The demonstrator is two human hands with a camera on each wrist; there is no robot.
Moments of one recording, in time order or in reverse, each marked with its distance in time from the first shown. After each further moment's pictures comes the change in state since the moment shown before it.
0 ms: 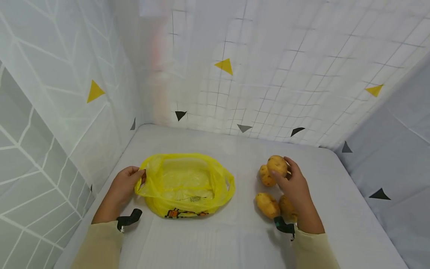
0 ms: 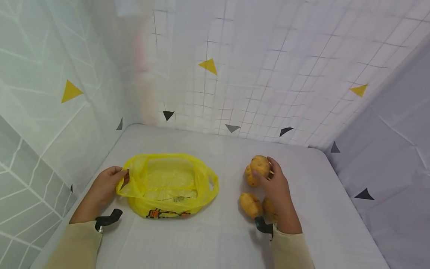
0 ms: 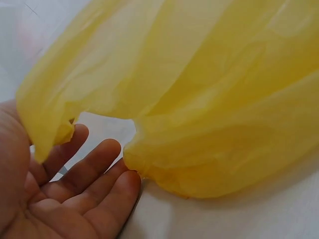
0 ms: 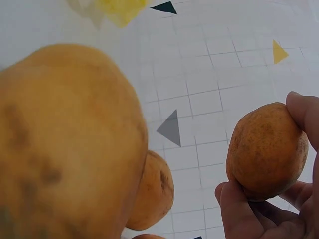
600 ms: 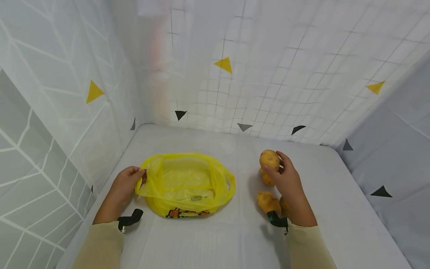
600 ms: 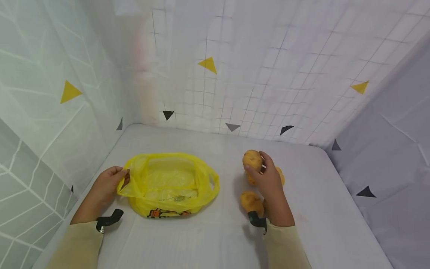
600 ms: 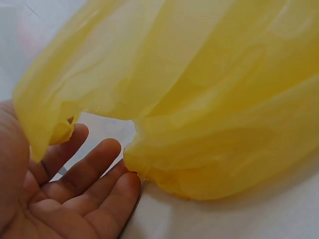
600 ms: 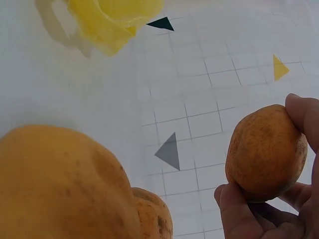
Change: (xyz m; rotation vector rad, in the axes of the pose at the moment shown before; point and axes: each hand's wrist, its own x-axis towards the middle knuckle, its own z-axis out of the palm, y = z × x) left_hand 0.001 0.001 0.000 -0.028 -0.001 -0.005; right_hand 0.005 -0.028 0.017 0.018 -0.014 0.005
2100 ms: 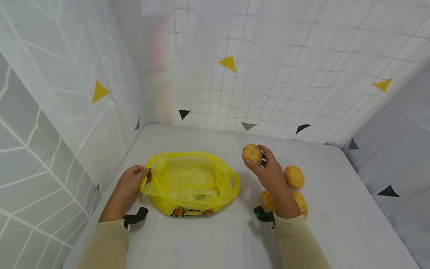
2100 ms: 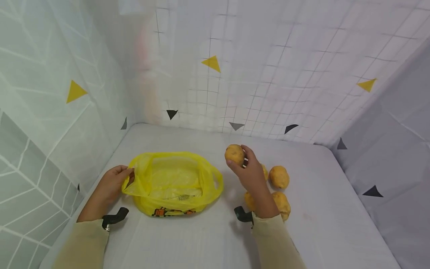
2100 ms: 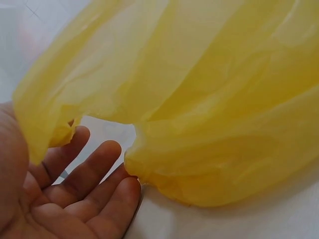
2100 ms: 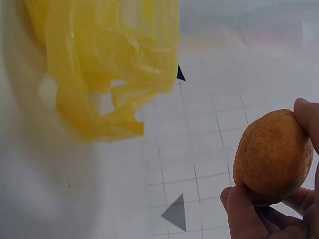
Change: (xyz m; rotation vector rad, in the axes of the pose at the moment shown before) left_hand 0.000 0.002 0.003 -0.080 -0.001 -0.018; right_hand 0.012 -0.030 0.048 0.027 -0.064 -0.134
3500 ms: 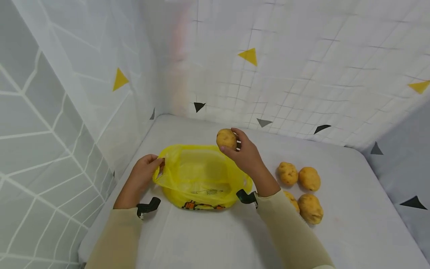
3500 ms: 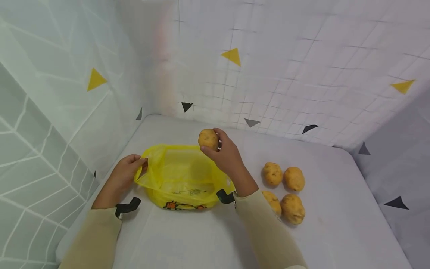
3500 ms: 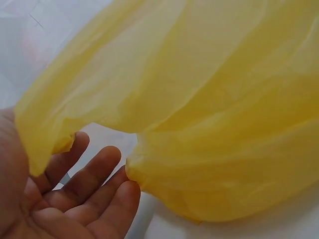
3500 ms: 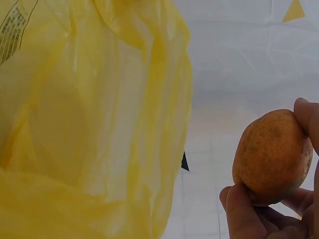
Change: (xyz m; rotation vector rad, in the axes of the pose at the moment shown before) left_hand -0.009 0.015 0.016 0.025 0.054 -0.013; right_hand 0.030 -0.078 0.059 0.035 -0.200 -0.218
